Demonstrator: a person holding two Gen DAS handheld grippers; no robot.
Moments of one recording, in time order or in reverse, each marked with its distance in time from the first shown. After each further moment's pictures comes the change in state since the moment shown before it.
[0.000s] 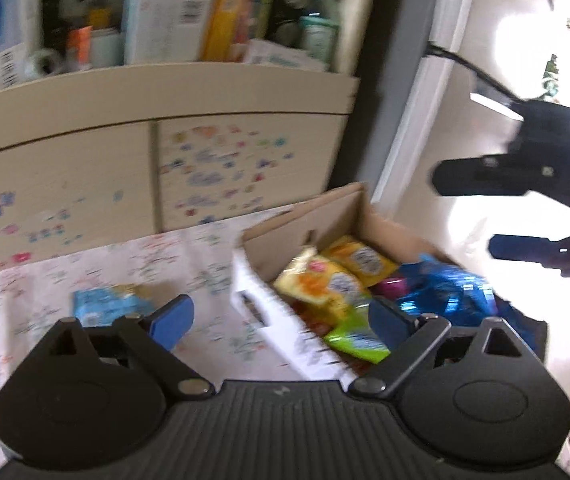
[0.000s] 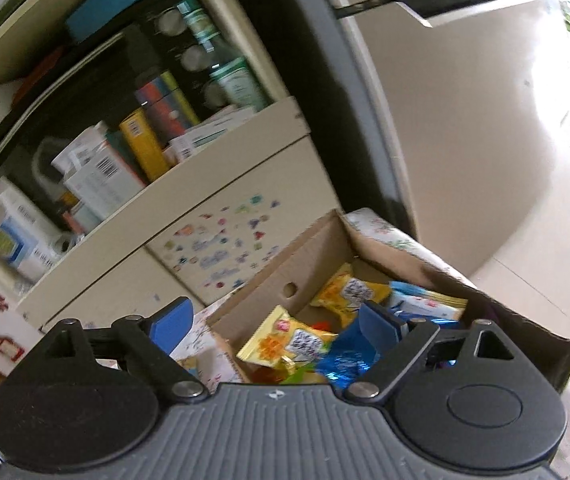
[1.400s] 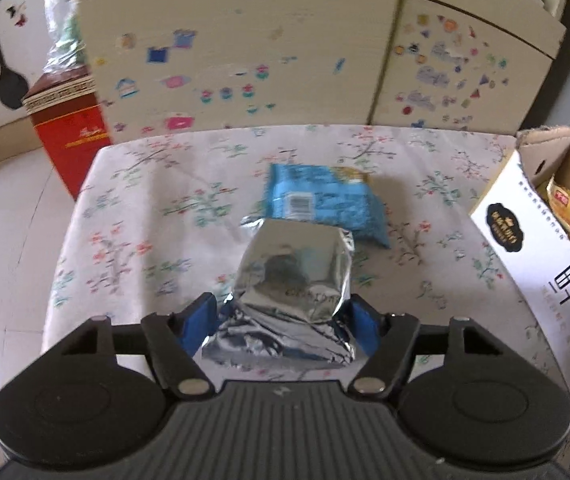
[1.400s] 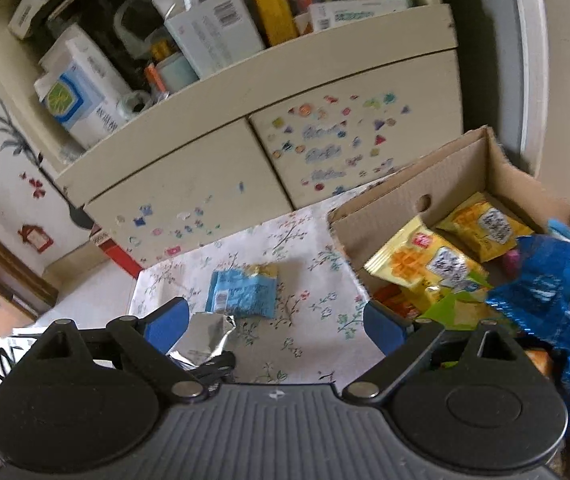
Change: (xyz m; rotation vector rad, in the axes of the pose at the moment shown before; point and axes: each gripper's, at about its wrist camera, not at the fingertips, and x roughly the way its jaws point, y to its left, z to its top) left arm 0.040 0.122 -0.054 -0.202 0.212 0.315; right arm 0.061 0.079 -0.053 -0.221 0.226 0.131
